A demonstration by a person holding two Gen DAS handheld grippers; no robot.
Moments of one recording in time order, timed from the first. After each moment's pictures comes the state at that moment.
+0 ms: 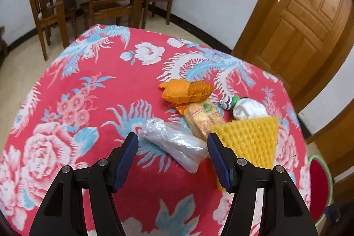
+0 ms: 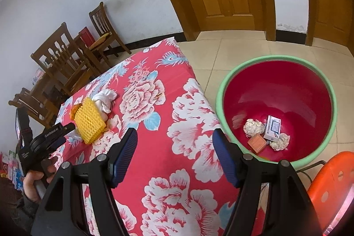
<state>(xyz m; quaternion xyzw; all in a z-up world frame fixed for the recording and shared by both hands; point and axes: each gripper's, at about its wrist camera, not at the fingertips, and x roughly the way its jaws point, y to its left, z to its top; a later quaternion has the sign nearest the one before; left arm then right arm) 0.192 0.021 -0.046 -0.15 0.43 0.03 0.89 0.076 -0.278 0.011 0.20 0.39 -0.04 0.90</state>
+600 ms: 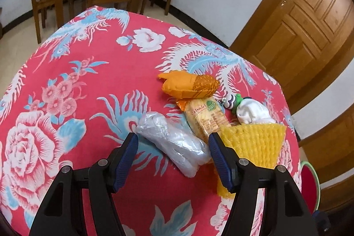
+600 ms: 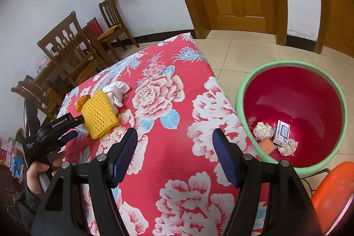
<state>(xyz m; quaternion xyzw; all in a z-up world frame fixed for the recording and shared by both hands) 0.203 0.031 -0.063 -0.19 0.45 0.01 0.87 0.090 -0.251 0.010 0.18 0.40 -0.01 0.90</state>
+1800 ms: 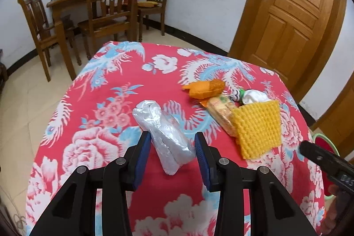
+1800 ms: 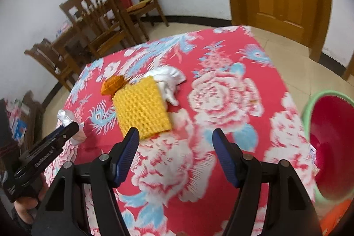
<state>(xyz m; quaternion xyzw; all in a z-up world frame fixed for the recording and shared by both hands) 0.141 0.058 -0.025 -0.09 0.40 0.01 0.91 0.168 -0.154 -0.001 0.10 0.45 0.09 0.88</state>
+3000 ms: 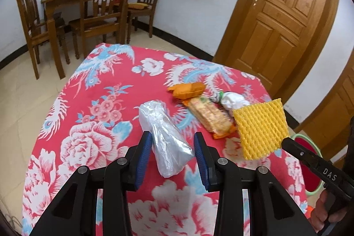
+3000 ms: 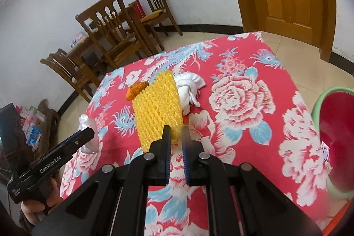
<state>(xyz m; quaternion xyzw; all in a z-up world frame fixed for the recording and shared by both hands) 0.118 0.056 -0.002 -0.12 0.39 -0.04 0.91 0.138 -0.156 0.019 0.15 0.40 0.12 0.90</state>
